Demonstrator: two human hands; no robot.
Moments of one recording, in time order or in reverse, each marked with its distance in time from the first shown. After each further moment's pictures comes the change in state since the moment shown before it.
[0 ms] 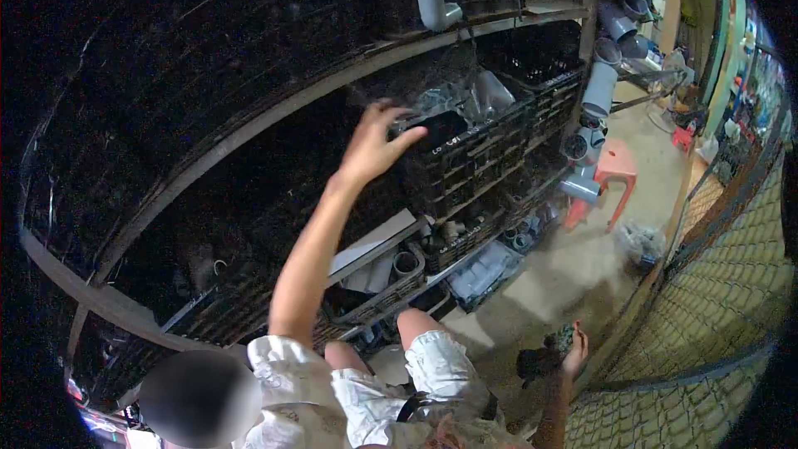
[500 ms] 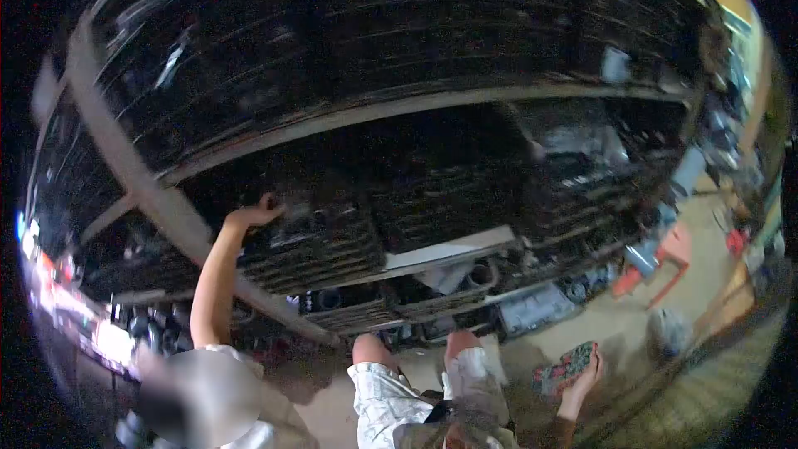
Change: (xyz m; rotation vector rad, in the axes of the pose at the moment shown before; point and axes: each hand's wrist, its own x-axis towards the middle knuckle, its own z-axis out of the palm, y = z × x) left_hand -0.282 -0.218 -0.291 0.494 -0.467 -1.201; right_hand -0.054 -0.061 0.101 0.098 -0.218 0.116
